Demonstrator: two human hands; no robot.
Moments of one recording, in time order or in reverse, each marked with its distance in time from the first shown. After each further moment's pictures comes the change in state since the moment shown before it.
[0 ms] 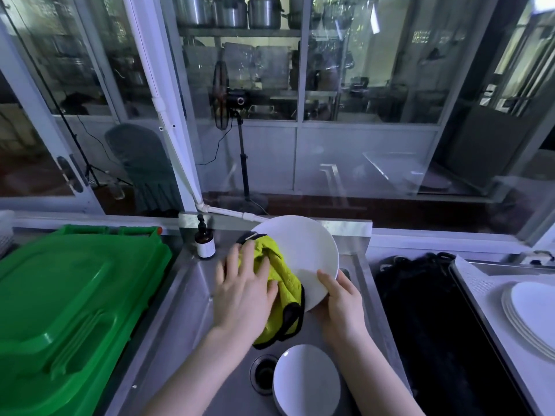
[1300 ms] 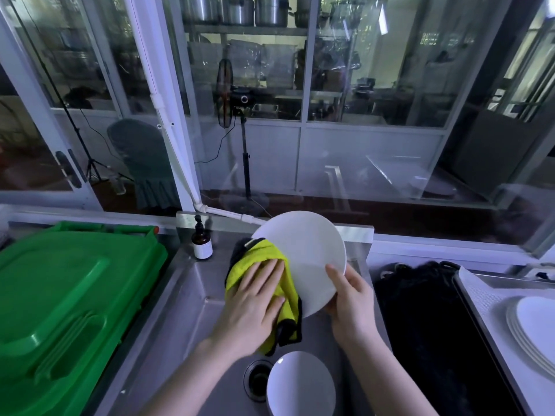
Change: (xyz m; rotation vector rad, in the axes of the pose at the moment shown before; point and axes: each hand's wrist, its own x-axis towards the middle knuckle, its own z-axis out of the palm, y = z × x) left_hand 0.011 -0.012 0.060 -0.305 -0.131 0.224; right_hand 0.026 -0.019 -0.012 -0.161 -0.057 -0.143
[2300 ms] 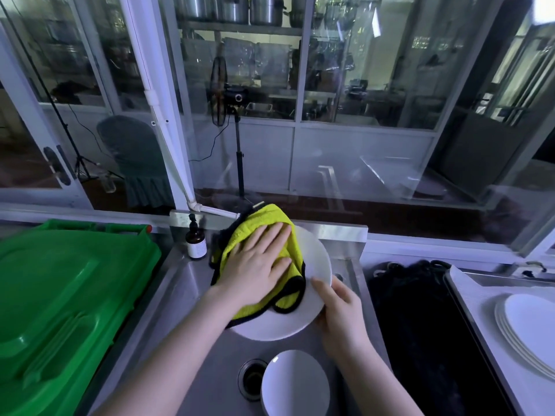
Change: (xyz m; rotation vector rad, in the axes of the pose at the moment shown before) left_hand 0.060 -0.006 -0.026 0.113 -0.004 -0.017; right_hand -0.022 0.007 0.003 0.013 -0.088 0.063
